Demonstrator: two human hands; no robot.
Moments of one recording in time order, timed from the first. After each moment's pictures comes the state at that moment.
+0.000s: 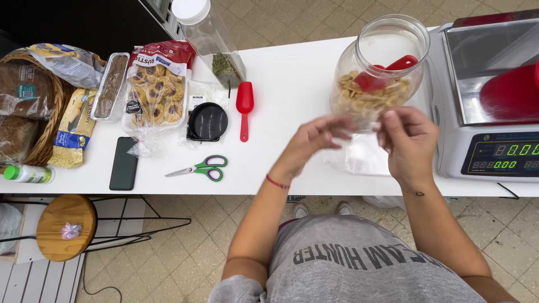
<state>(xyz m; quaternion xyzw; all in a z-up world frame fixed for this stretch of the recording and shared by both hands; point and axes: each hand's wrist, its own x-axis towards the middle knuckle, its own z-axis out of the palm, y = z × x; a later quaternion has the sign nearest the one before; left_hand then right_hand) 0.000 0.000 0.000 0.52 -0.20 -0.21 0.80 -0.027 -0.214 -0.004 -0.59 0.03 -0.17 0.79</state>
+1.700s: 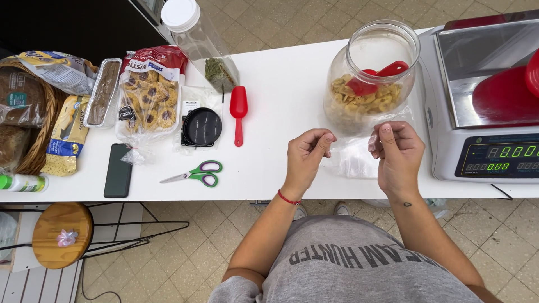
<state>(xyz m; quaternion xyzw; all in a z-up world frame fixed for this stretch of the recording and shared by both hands) -0.023 -0.033 -0.007 0.63 -0.07 0.02 0.78 -0.039 -0.206 -0.018 -0.58 0.10 -0.19 0.79</state>
